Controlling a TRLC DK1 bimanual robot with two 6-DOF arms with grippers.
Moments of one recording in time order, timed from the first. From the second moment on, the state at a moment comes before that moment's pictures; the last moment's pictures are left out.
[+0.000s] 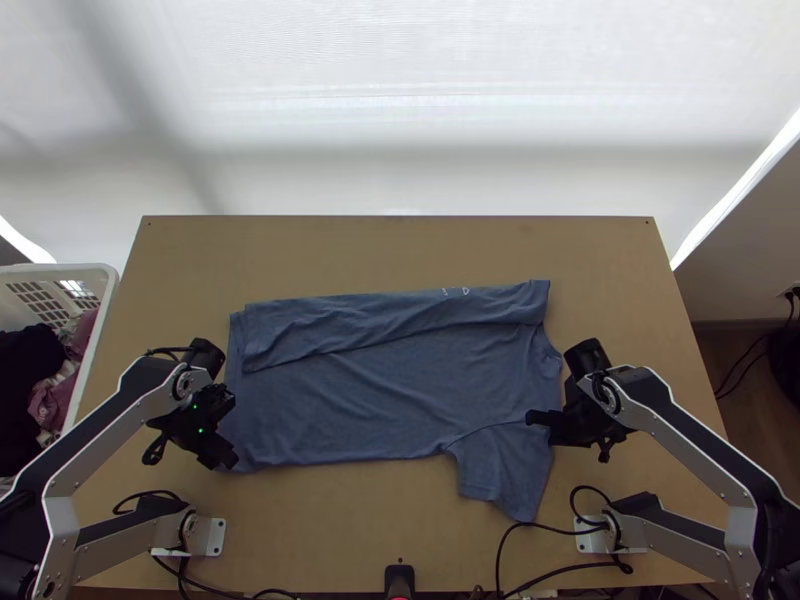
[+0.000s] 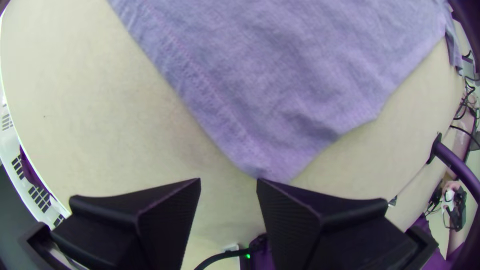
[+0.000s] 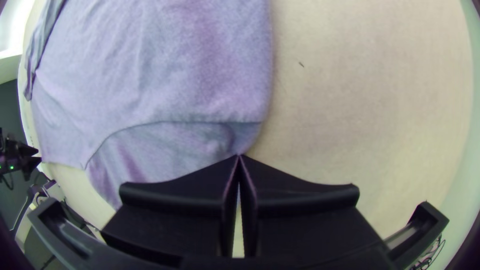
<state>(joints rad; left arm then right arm) -0.15 1.27 0.73 -1.18 -0.08 0.35 0.29 1.23 0.62 -0.91 -0.17 0.42</state>
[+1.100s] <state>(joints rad) -0.19 1.46 0.81 -1.28 -0.01 0.30 0.31 1.19 0.59 -0.88 -0.17 0.42</state>
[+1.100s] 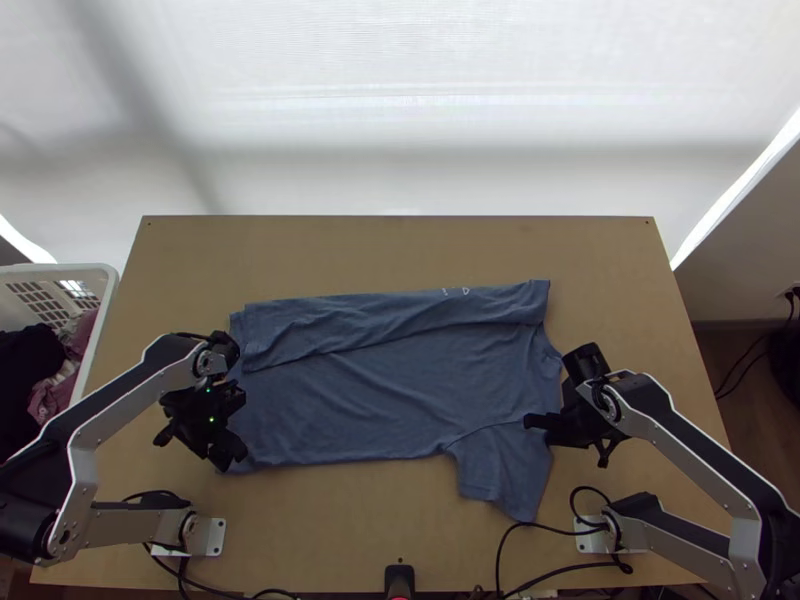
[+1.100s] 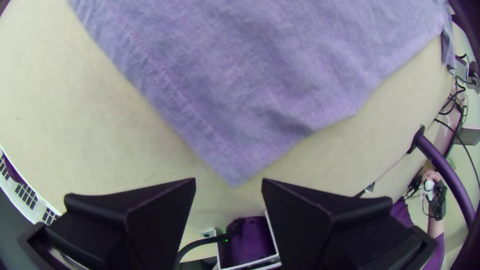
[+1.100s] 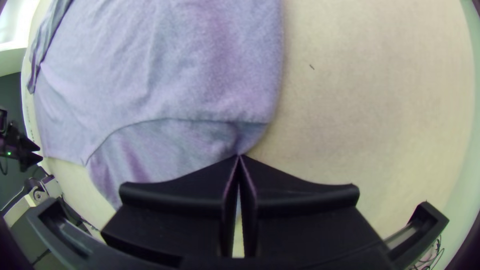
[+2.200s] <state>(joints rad) -0.01 1.40 0.89 -1.25 0.00 0.34 0.15 1.13 0.62 -0.90 -0.12 0.30</state>
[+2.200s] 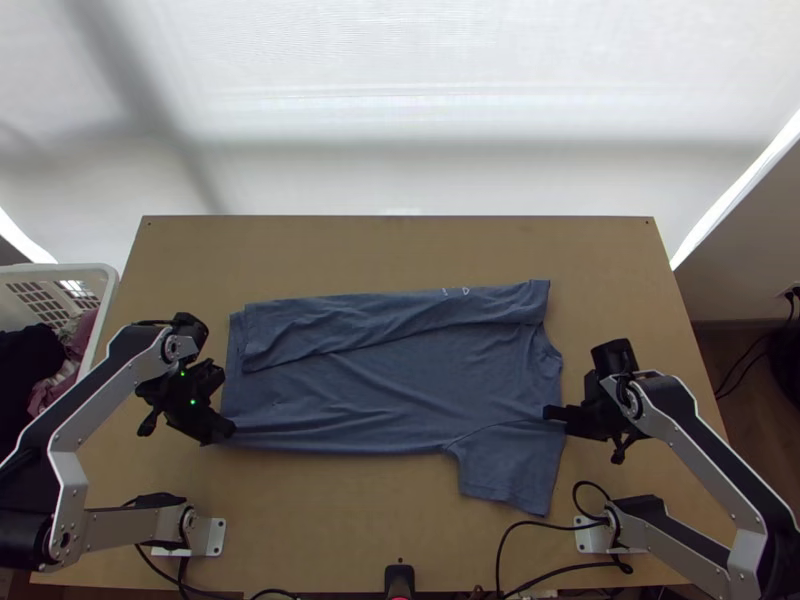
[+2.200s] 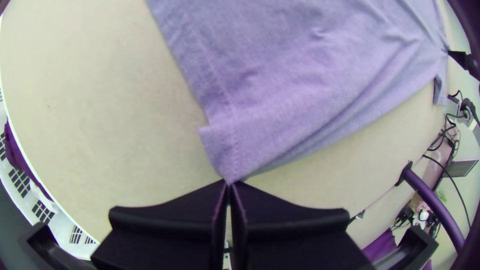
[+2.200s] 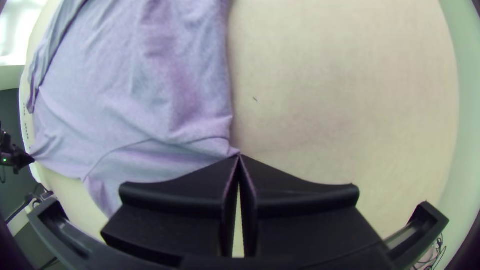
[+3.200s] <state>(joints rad) -0.02 1.66 1.39 -1.10 0.06 -0.05 0.15 1.54 1.26 -0.83 -0.15 0.32</state>
